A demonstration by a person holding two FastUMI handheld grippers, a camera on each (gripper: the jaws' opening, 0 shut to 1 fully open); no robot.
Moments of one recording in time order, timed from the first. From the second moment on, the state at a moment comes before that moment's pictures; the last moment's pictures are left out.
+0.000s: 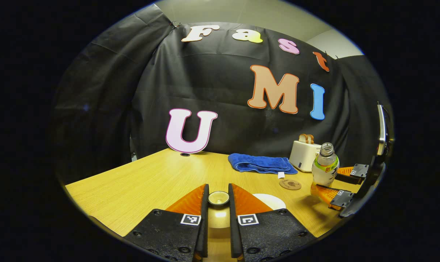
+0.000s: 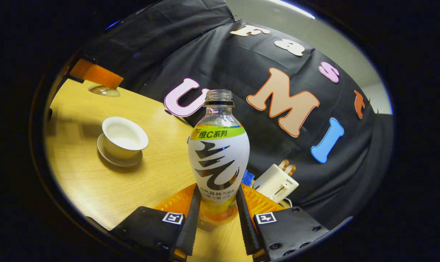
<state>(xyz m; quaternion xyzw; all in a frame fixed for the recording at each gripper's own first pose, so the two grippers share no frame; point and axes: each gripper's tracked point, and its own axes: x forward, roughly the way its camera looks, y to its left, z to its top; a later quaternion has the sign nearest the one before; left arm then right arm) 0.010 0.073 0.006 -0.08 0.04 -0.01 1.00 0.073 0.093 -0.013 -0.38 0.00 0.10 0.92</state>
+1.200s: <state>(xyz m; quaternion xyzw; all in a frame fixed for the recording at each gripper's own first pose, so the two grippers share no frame) 0.014 0.096 -0.007 -0.08 0.04 -0.02 1.00 0.078 0.125 -0.016 -0.70 -0.09 0.09 0.71</state>
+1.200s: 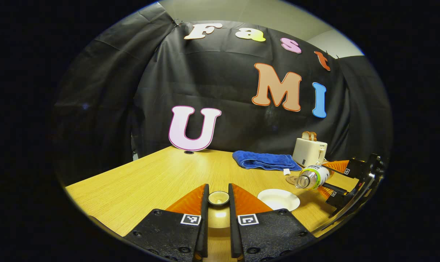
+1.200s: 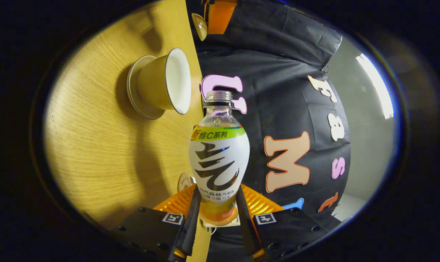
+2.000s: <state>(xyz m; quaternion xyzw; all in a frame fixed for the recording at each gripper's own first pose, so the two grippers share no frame) 0.012 0.099 -0.011 -0.10 0.05 -0.02 0.99 0.078 0.147 -0.009 -0.79 -0.14 0.11 0.58</state>
